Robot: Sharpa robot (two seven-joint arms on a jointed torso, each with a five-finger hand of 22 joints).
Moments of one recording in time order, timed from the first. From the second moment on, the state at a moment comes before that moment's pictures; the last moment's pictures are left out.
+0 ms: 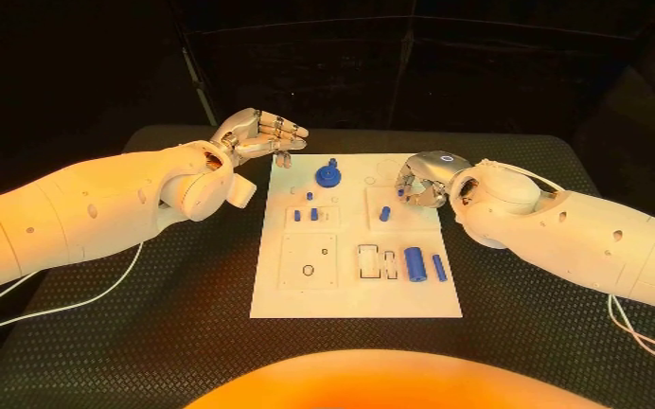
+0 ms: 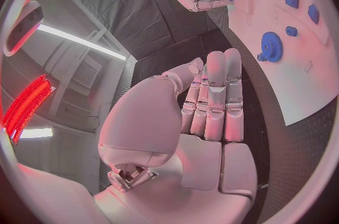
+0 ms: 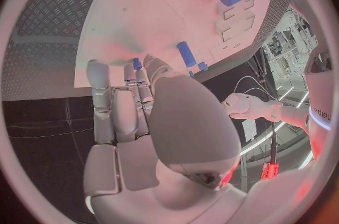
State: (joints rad) left arm 1.19 -0.83 -0.11 1.37 -0.30 -0.22 0.34; left_hand 1.36 -0.06 0.46 -0.09 0.07 0.97 0.18 0.19 0.07 1.08 0.11 0.31 0.07 1.27 0.01 0.88 0.42 0.17 1.08 0.12 0.71 0.72; right arm 1.02 -0.72 0.06 1.38 -1.73 -0.17 -0.21; right_hand 1.54 -0.12 0.24 0.21 0.19 1.03 0.15 0.11 0.07 1.05 0.09 0.22 0.13 1.47 0.01 1.30 1.16 0.16 1.15 0.11 1.12 0.71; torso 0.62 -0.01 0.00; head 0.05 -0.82
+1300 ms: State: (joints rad) left arm 1.19 -0.83 -0.11 1.37 -0.28 -0.24 0.36; left_hand 1.36 -0.06 0.46 -0.09 0.07 0.97 0.18 0.19 0.07 1.08 0.11 0.31 0.07 1.27 0.01 0.87 0.41 0.17 1.08 0.12 0.70 0.71; right arm 1.01 -0.67 0.06 1.34 -1.79 -0.20 -0.23; right_hand 1.51 -0.11 0.51 0.05 0.16 1.13 0.14 0.11 0.07 1.19 0.07 0.18 0.07 1.47 -0.01 1.32 1.15 0.15 1.17 0.10 1.22 0.83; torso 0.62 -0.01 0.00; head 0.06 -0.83
